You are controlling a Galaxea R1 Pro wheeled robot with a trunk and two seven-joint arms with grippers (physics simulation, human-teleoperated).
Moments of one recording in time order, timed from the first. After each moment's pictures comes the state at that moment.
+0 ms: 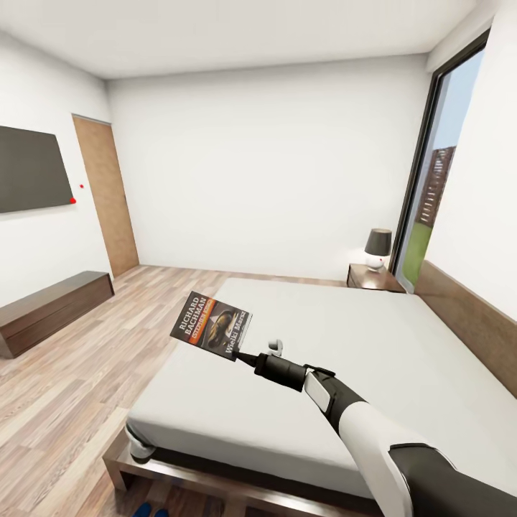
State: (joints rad) left arm 0.15 0.15 -0.24 -0.07 0.12 -0.24 0.07; right arm -0.89 0.17 -0.02 -0.23 -0.32 0.23 1.07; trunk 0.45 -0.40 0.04
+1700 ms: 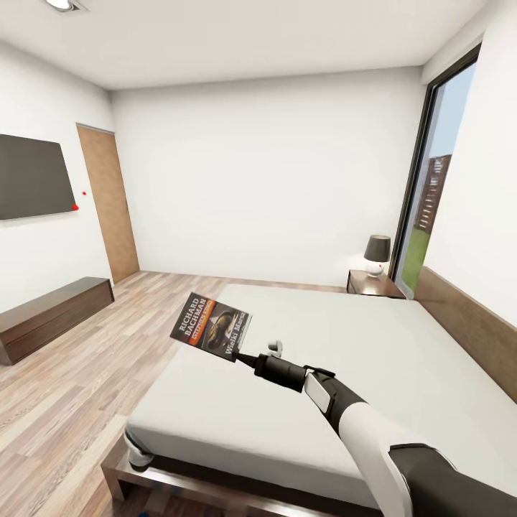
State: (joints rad) left arm 0.15 0.11 -0.24 -0.07 0.12 -0.24 0.07; right arm -0.89 0.17 -0.01 -0.23 -0.33 0.23 1.06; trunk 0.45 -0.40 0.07
